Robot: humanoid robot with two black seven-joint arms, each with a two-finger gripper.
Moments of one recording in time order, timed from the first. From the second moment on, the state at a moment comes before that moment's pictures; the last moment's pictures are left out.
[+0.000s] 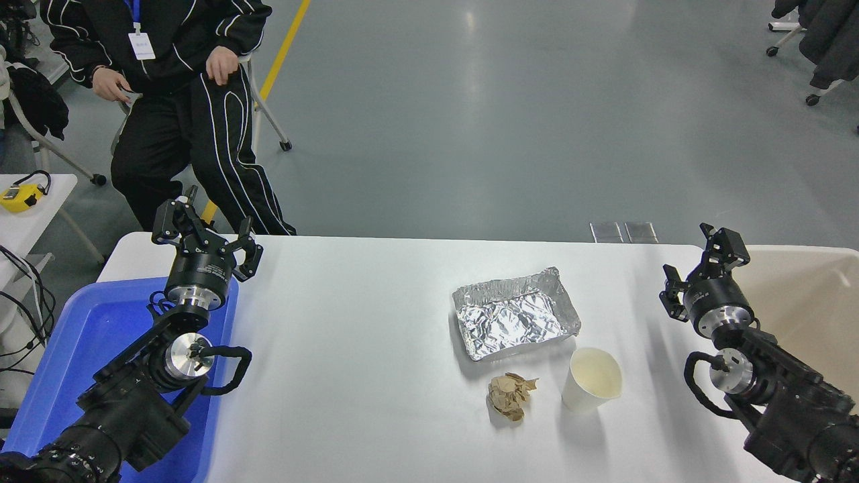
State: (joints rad) left arm -0.53 0.22 -1.06 -0.60 0.23 -0.31 -0.59; right arm 0.61 -0.27 0.73 0.45 -0.17 0.02 0.47
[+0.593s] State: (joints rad) left arm -0.53 0.22 -1.06 -0.60 0.23 -0.31 -0.59; right arm 0.63 -0.27 0.73 0.45 -0.17 0.02 0.47
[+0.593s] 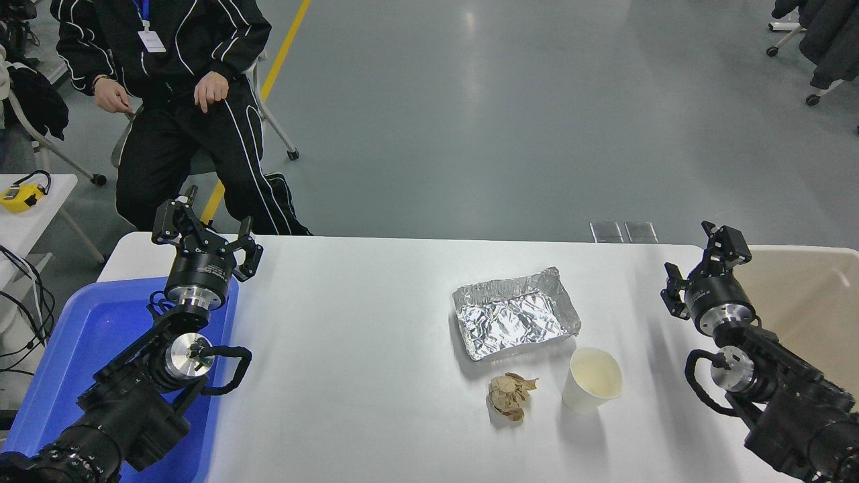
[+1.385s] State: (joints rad) left arm -0.53 0.22 -1.06 -0.60 0.23 -0.31 -0.59; right arm 0.83 -0.44 0.56 0.46 -0.16 0.04 0.47
